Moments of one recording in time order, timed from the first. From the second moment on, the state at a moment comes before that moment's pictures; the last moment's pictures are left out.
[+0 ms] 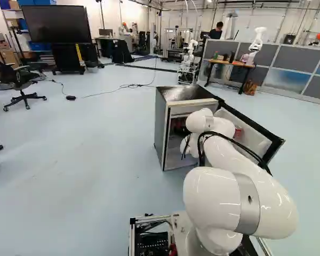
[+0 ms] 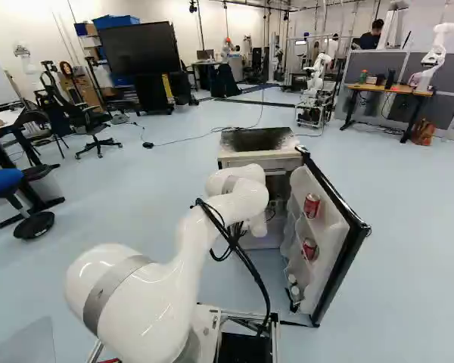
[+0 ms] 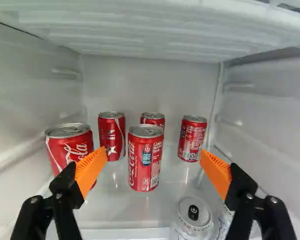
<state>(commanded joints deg) -20.3 -99.8 -110.8 -23.5 82.5 0.0</state>
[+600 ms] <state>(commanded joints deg) -20.3 -99.8 -110.9 -23.5 82.5 0.0</state>
